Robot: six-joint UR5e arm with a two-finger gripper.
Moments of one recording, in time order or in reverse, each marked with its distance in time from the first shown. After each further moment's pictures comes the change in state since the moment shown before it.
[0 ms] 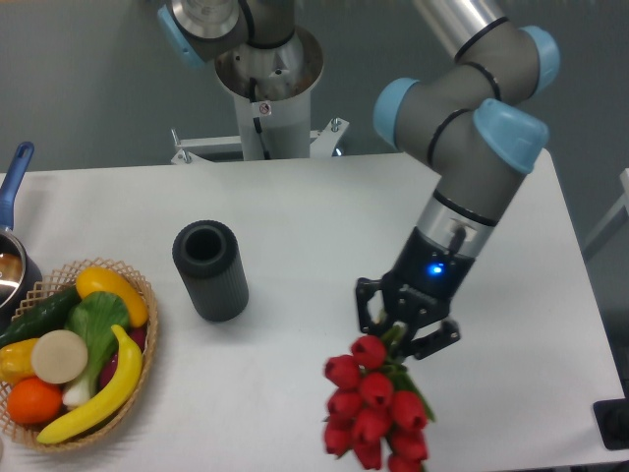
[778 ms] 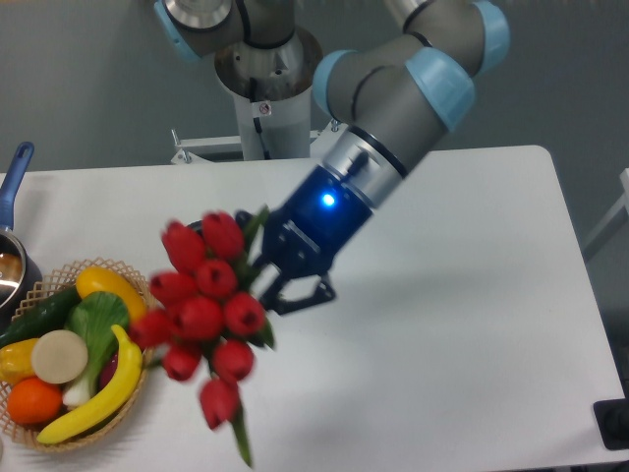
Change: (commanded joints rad) arm -0.072 0.187 -0.230 0.109 -0.348 0.015
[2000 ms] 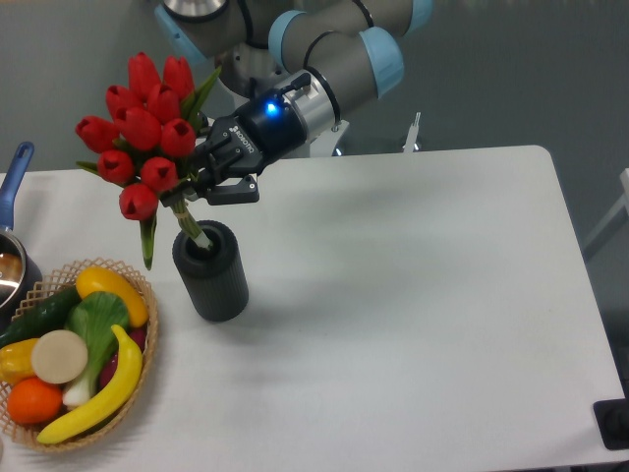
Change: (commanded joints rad) arm 0.077 0.190 -0.408 0.008 -0.215 0.379
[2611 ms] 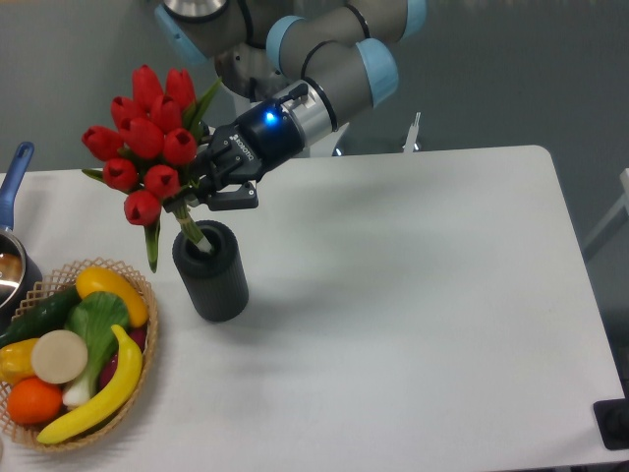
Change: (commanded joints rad) arm -0.005 -0.017 -0.057 -0.003 0.005 0.057
